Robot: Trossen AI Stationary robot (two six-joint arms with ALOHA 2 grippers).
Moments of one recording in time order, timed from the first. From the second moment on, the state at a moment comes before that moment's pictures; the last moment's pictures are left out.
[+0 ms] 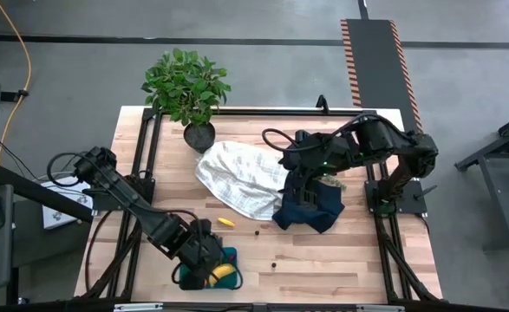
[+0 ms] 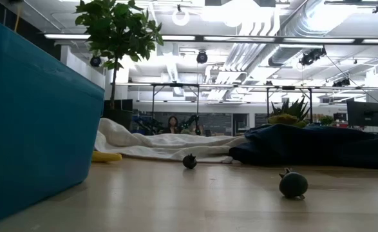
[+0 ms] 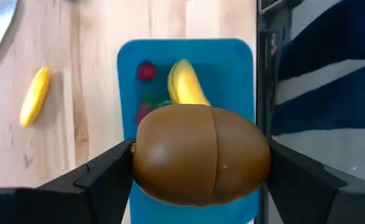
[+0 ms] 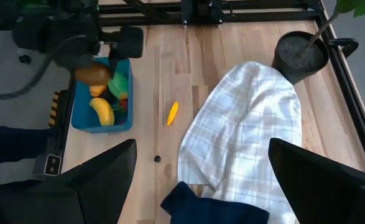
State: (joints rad) left arm -0.56 1.68 1.43 -0.95 -0.04 -0.67; right arm 0.22 1.74 2.31 -1.38 0.15 0.18
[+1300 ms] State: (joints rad) left arm -0.57 1.74 1.38 -0.85 -0.02 -0.70; right arm 0.22 1.74 2.31 -1.41 0.15 0.18
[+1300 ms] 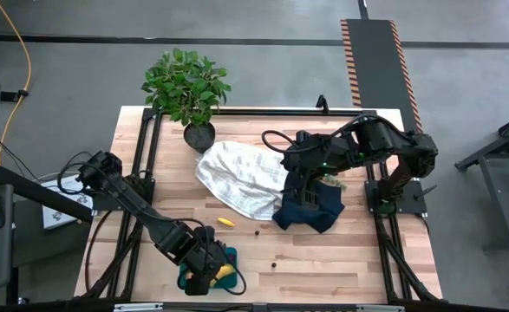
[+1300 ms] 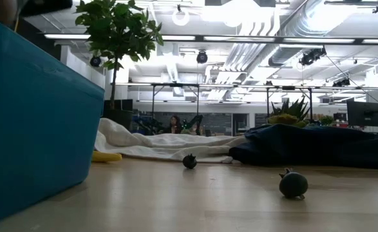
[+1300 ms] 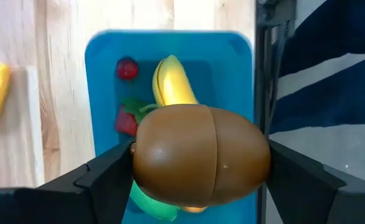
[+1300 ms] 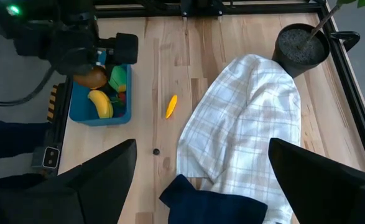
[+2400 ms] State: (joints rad) left arm -0.57 1.74 1.25 -0.68 0.03 -0.74; right arm 0.22 1.74 2.31 -1.41 0.15 0.19
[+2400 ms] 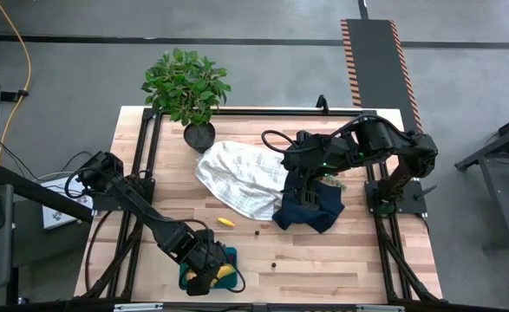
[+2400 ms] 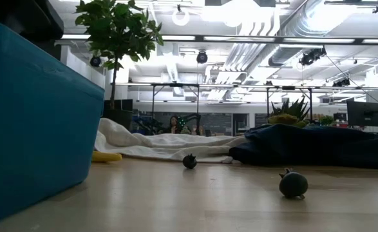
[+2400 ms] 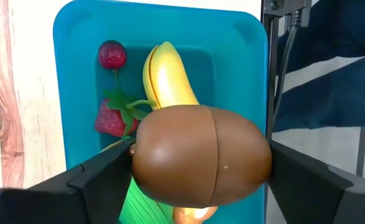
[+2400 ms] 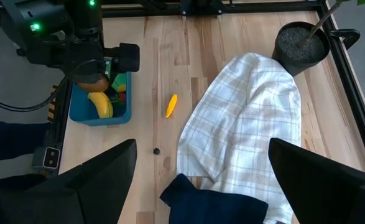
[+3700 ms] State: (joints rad) left arm -0.52 1.74 1.65 -1.26 -0.04 -0.71; right arm 0.25 1.87 2.31 -1.46 0.02 0.09
